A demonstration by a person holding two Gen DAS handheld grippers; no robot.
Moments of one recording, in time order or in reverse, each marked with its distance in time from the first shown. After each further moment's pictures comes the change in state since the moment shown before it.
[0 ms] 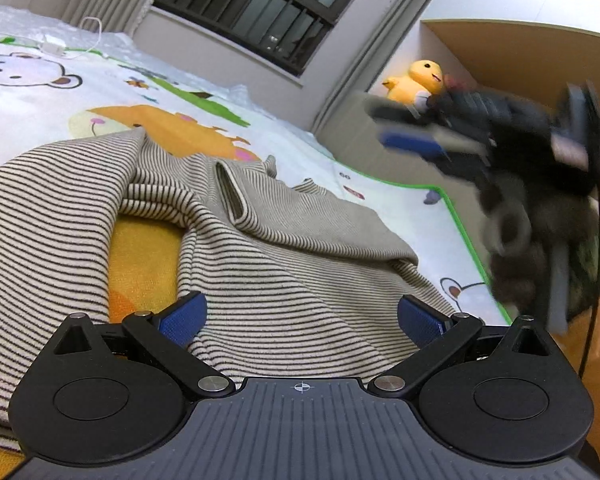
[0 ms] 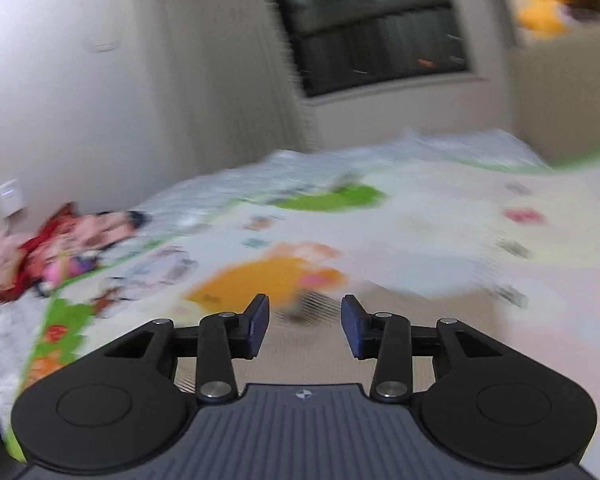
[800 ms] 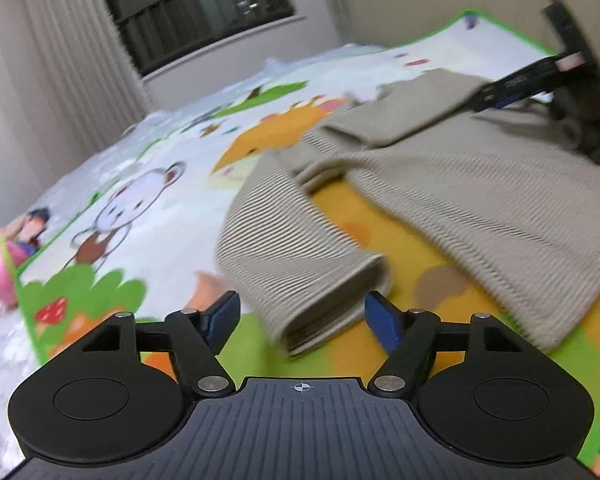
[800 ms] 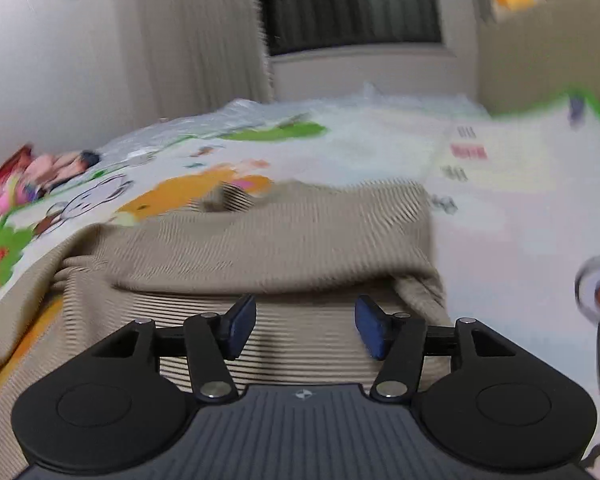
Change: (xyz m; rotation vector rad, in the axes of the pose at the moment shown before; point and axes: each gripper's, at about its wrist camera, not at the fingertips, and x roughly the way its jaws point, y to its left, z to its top) left arm -0.099 -0.007 0.002 0.684 0.233 0.490; right arm -0.009 -0.006 -0.063 -0.113 0.081 -0.072
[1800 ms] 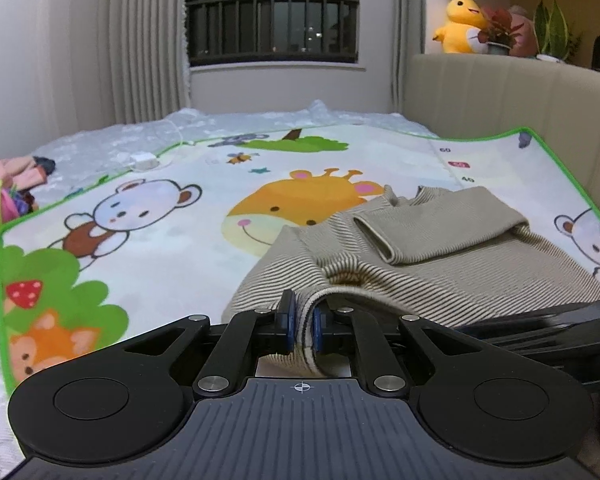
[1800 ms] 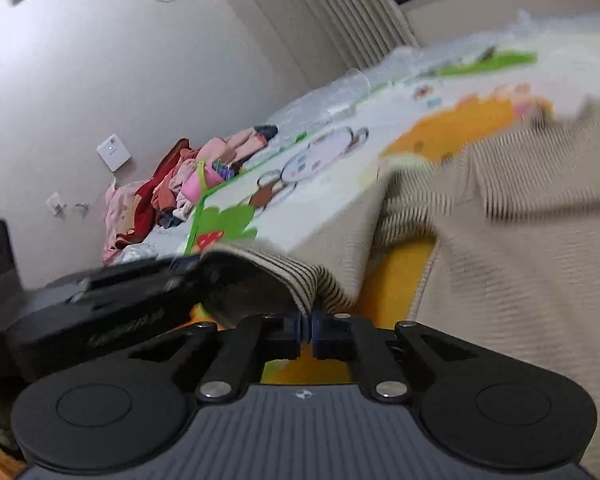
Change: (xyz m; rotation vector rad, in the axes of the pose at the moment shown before) left arm 0.005 0.032 0.055 -0.346 -0.127 -0.051; right arm 0.010 0.167 -0.004 0.119 0.113 0.477
